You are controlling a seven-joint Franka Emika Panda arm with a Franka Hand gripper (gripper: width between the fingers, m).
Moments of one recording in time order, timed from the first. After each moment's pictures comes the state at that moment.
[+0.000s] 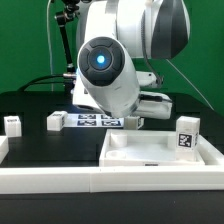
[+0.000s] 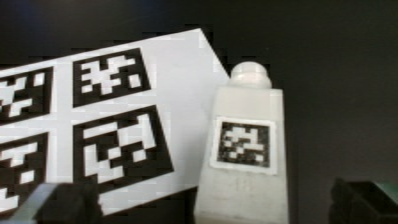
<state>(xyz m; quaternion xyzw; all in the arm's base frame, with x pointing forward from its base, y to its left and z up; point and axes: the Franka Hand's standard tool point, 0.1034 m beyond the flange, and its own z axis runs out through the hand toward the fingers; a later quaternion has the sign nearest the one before) 0.381 0.037 0.029 -0.85 0.15 0.49 0.07</state>
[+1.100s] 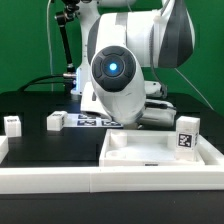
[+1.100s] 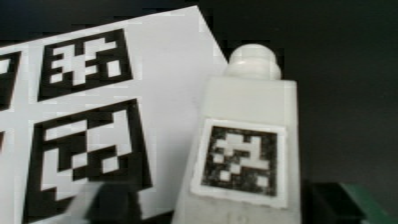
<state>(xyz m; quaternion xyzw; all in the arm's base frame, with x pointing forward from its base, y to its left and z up) 0.362 0.050 0.006 -0.86 0.14 0.48 0.06</state>
